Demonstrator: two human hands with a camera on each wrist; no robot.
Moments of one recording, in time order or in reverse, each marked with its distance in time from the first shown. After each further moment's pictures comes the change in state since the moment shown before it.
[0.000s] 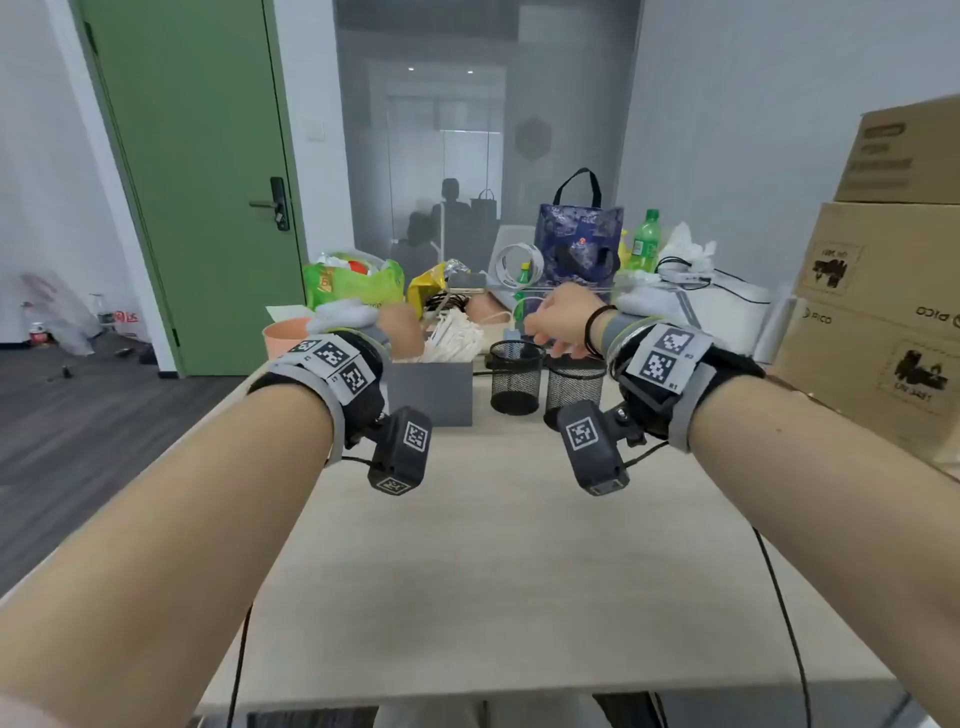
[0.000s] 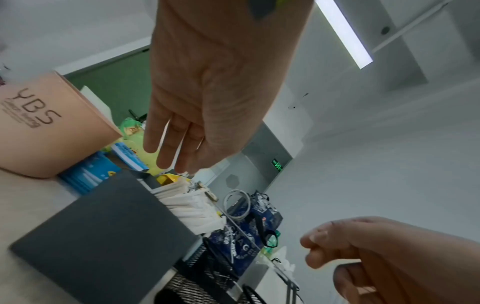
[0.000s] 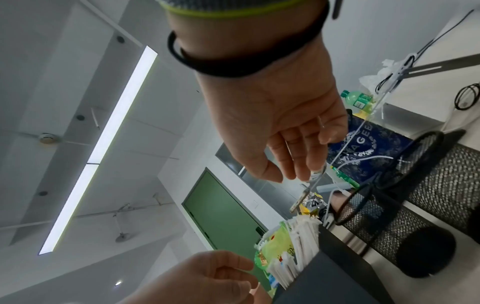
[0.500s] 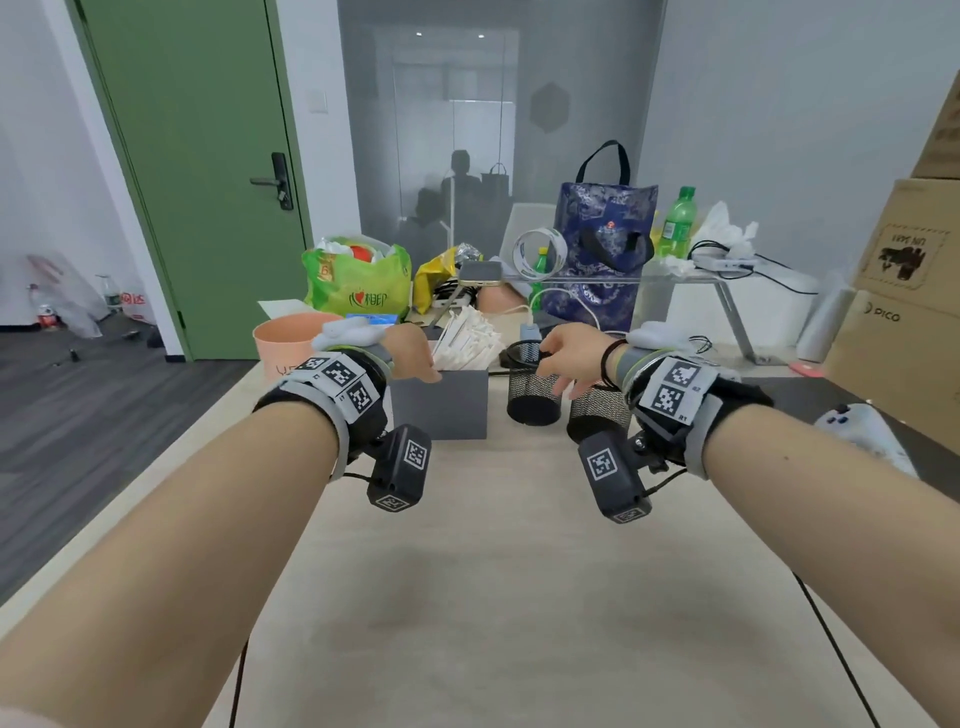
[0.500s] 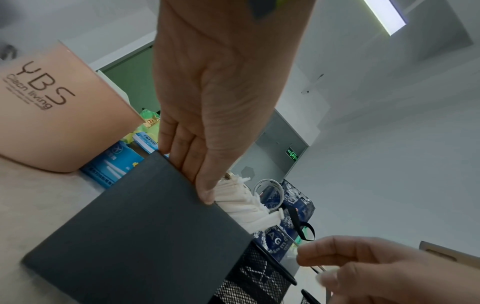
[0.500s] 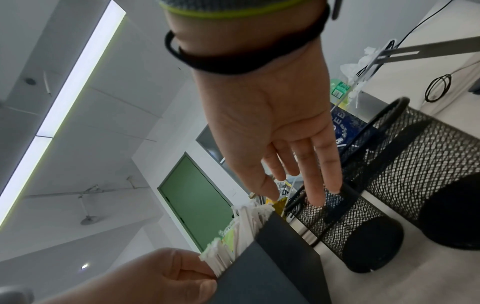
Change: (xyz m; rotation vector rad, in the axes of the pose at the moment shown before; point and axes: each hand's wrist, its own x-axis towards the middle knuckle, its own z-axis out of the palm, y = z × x) left_hand 0.066 -0.021 0.034 0.244 -0.226 0.075; right_hand 0.069 0.034 0.038 0.007 -0.249 0.088
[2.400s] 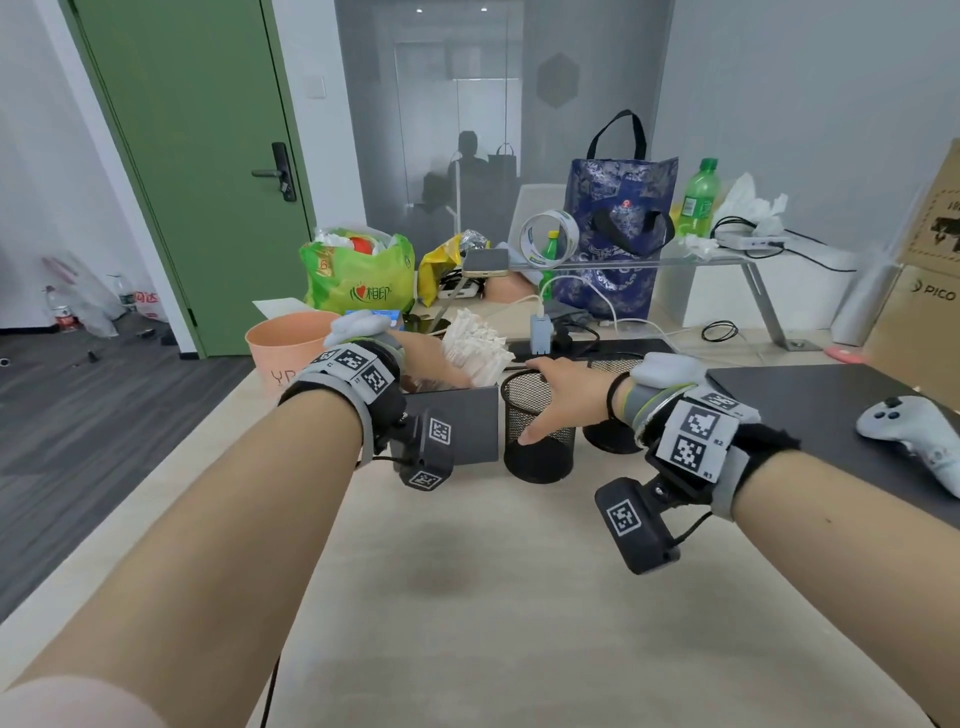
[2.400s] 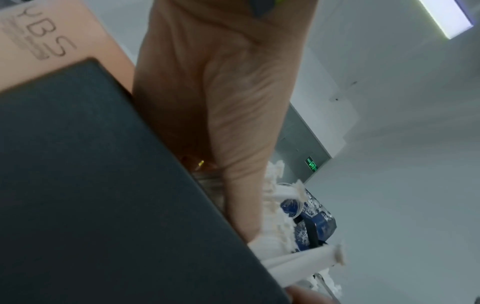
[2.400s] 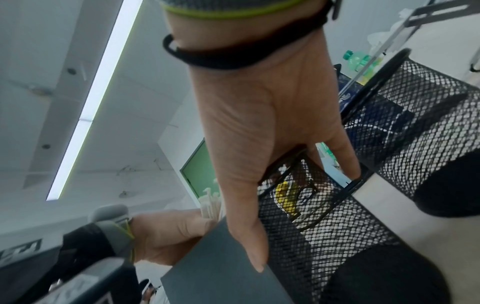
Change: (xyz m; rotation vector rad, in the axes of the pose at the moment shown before) left_hand 0.034 0.011 0.011 -0.006 -0.151 -0.078; right_hand 0.014 0.017 0.031 -0.448 -0.091 -0.135
